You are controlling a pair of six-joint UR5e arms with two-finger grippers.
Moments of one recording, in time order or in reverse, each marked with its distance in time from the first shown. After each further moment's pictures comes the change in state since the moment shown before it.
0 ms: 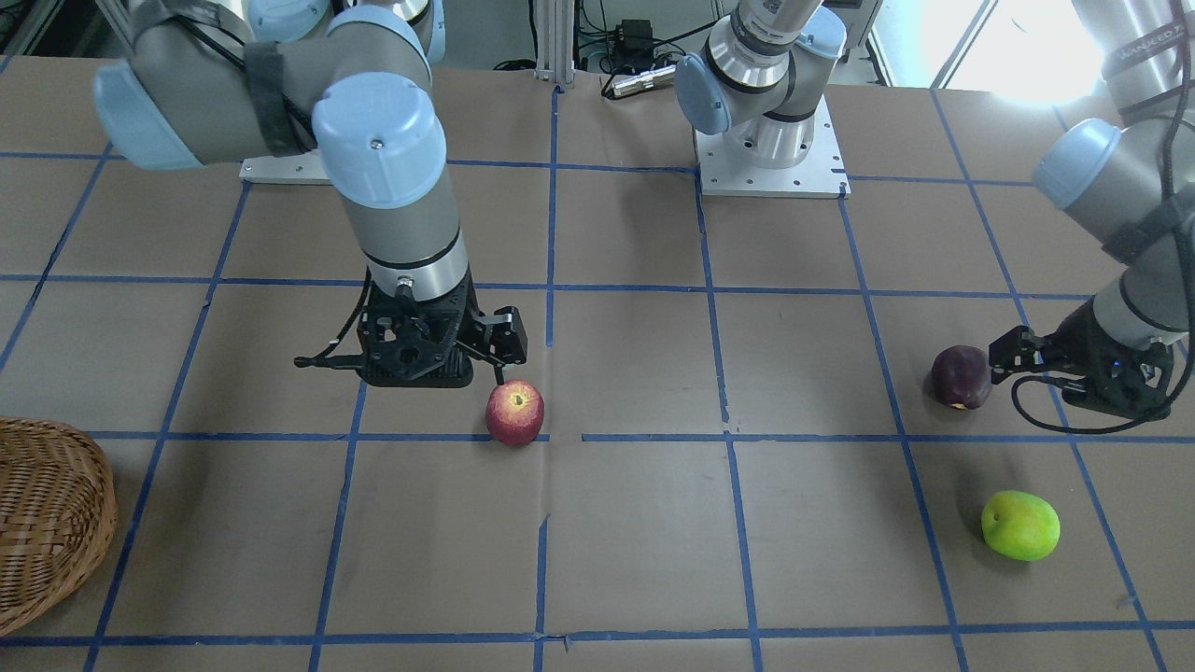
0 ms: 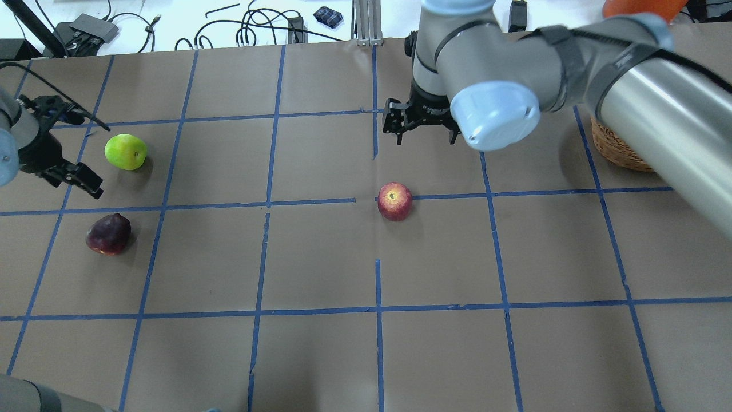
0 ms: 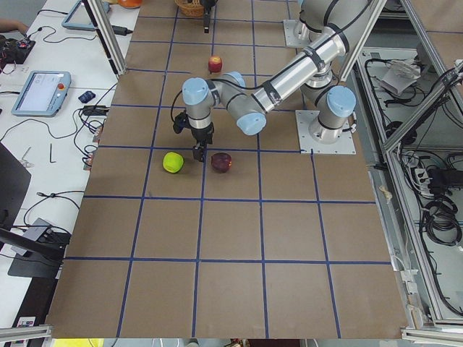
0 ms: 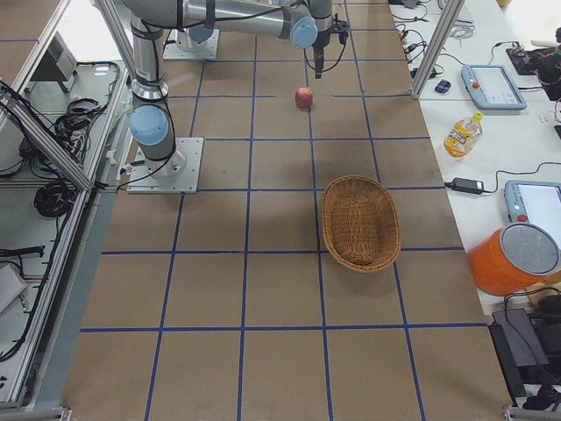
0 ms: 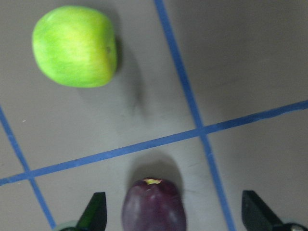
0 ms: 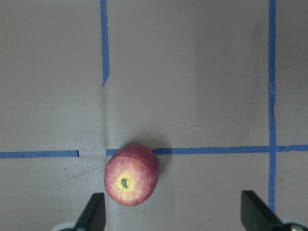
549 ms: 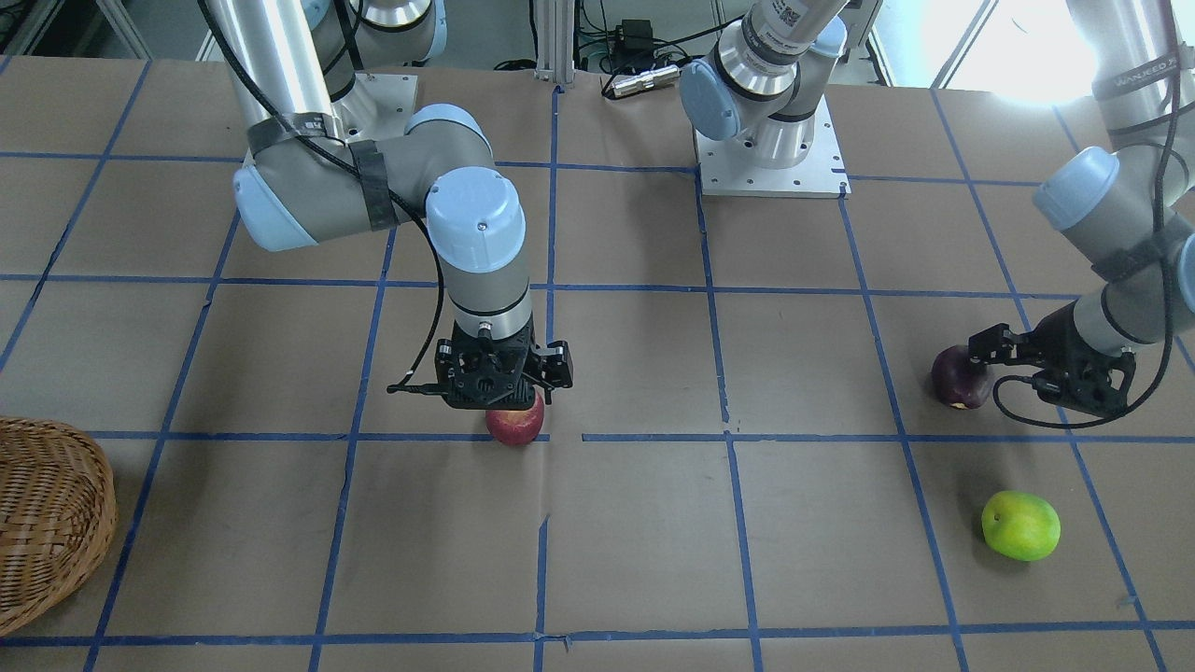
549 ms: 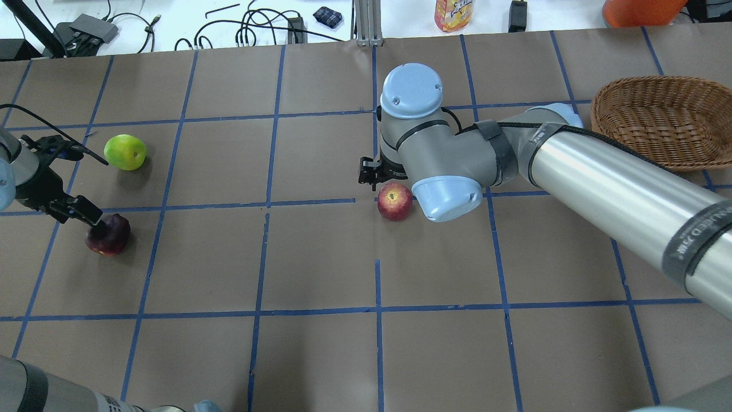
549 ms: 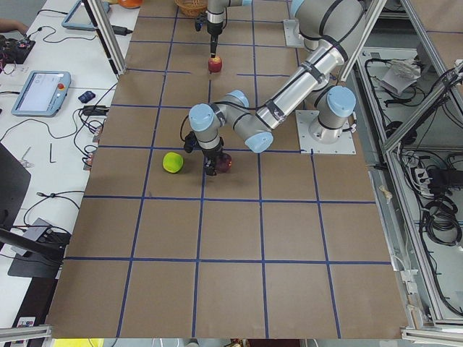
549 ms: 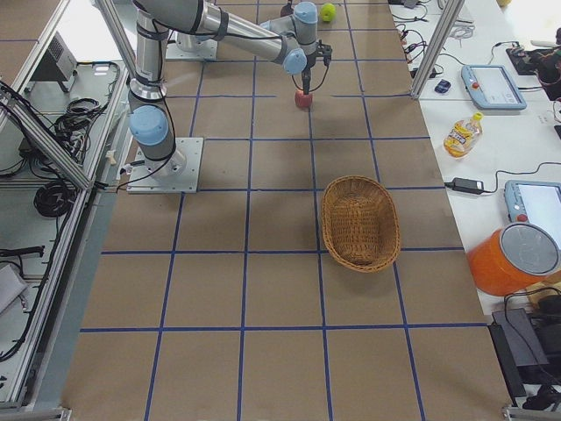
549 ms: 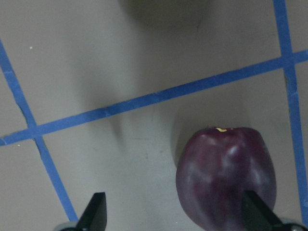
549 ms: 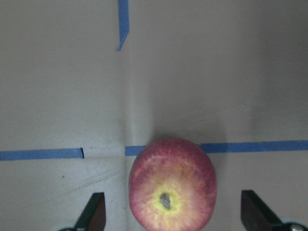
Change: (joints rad) left arm 0.040 -0.051 -0.057 -0.047 -0.030 -0.001; right arm 0.082 0.117 0.118 -0.243 -0.012 0.087
